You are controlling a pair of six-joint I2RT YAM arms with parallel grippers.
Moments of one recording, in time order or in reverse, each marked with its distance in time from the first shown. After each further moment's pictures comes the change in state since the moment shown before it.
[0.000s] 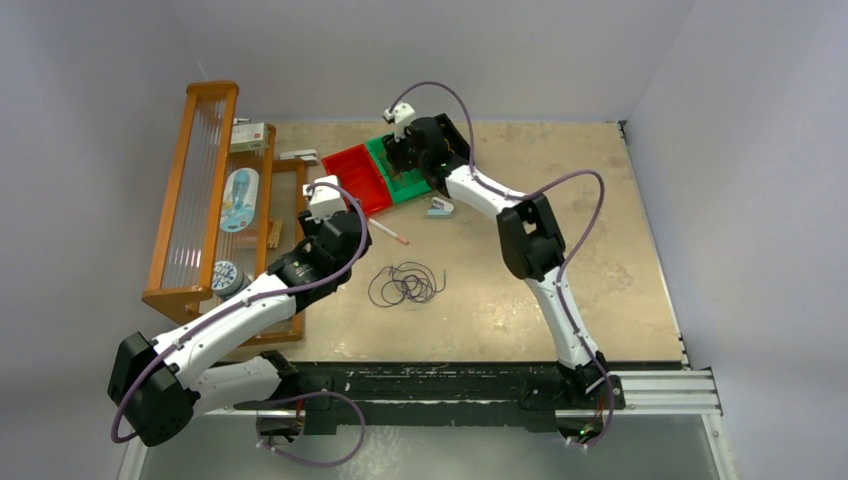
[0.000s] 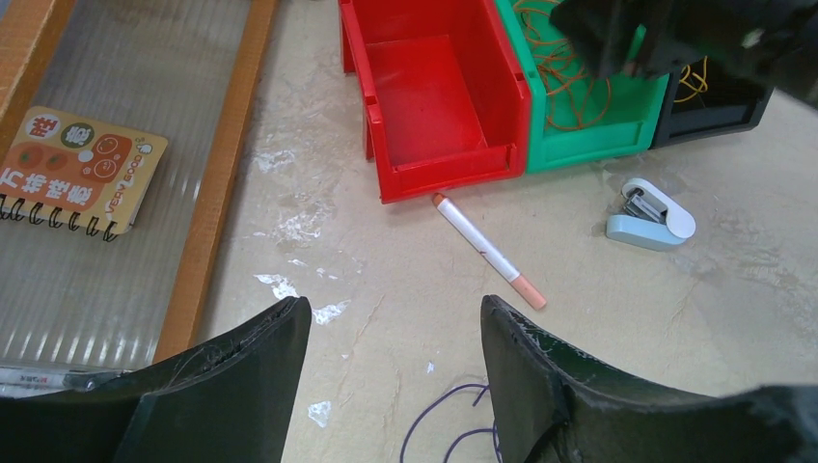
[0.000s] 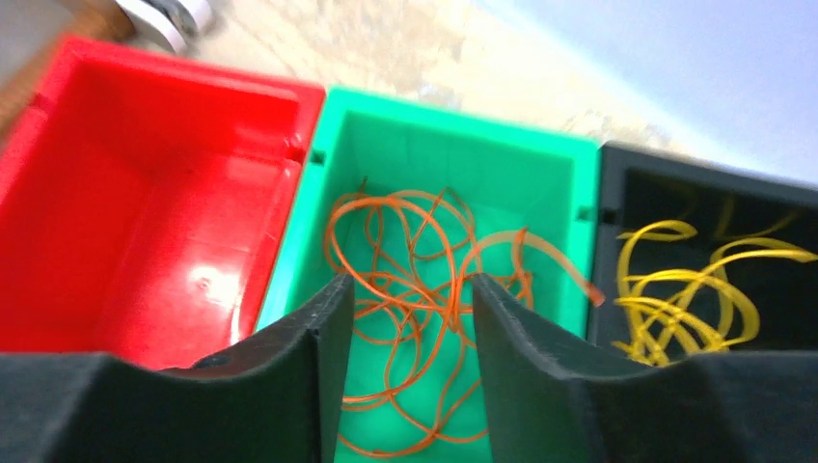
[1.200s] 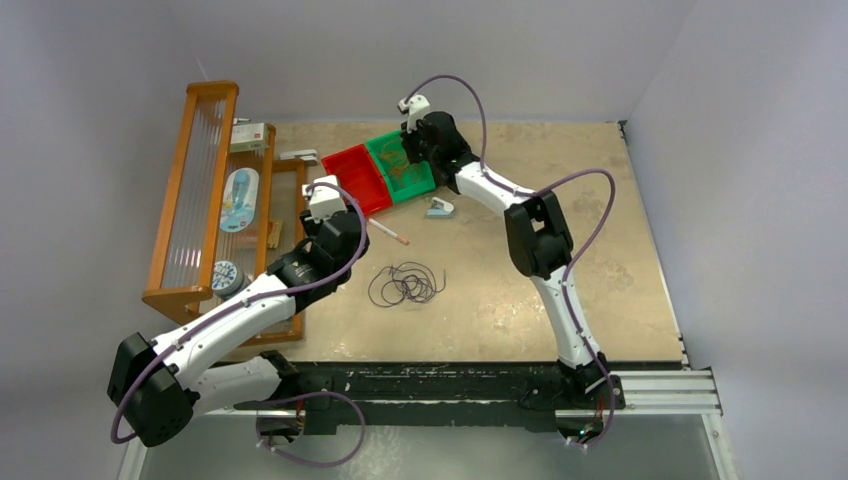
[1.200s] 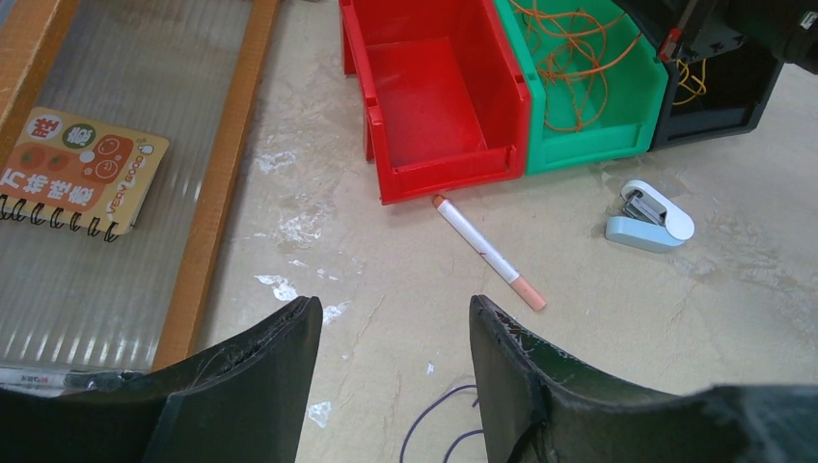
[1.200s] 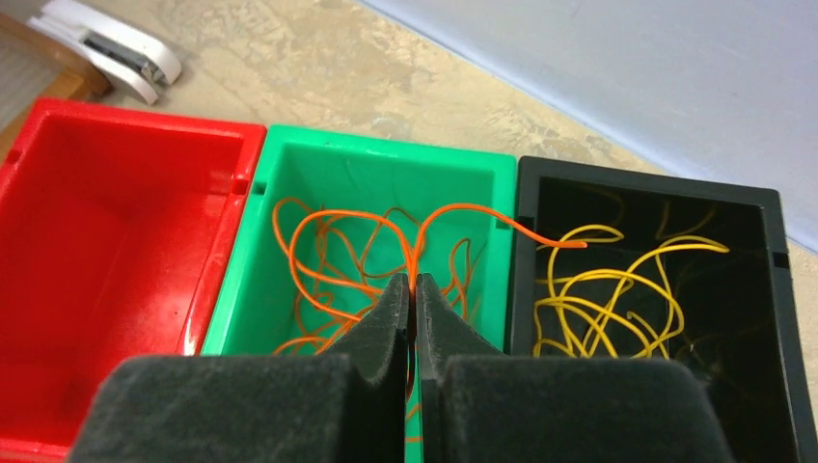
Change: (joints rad) left arm 0.000 -0.003 0.000 0.000 -0.002 0.000; right arm -0.048 -0.071 -0.073 0.096 -0.004 0.068
